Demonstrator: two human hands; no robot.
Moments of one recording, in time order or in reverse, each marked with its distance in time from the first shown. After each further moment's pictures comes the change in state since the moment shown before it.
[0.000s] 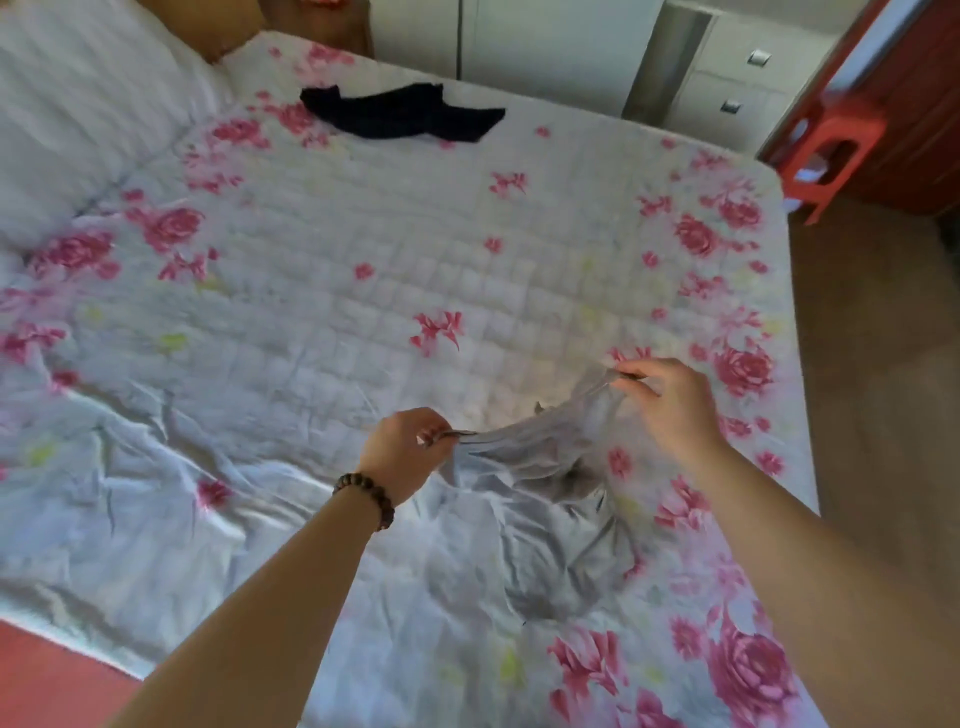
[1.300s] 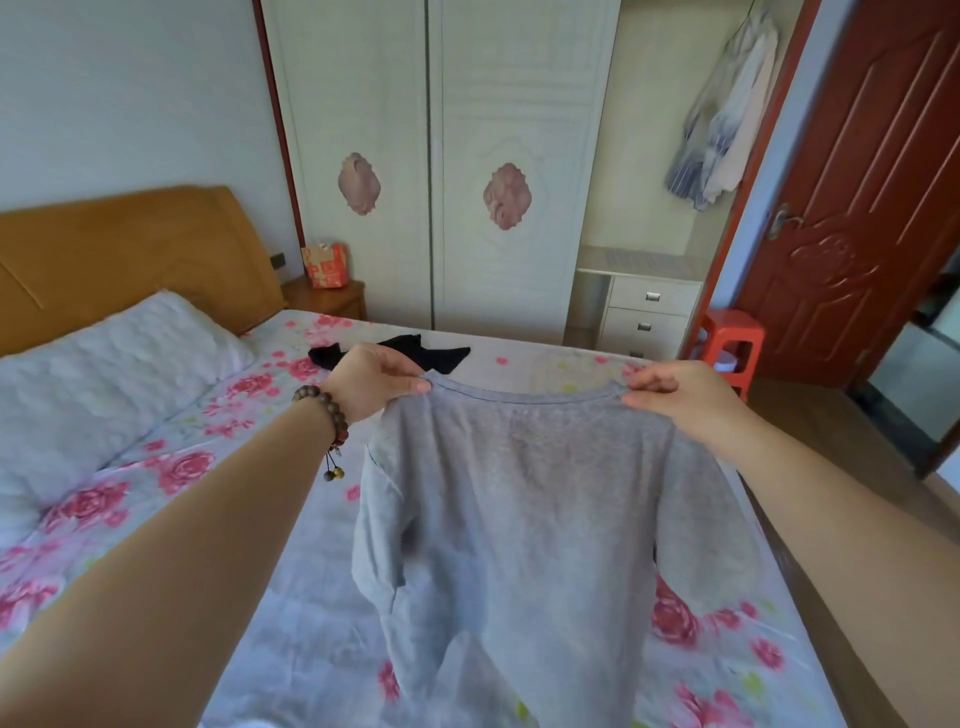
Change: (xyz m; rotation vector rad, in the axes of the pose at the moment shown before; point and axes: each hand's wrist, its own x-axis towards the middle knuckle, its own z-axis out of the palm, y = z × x) left_hand 0.097 0.215 -0.224 -0.081 0.107 0.304; right_hand 0.109 -0.107 -0.199 0.224 0.066 -0.023
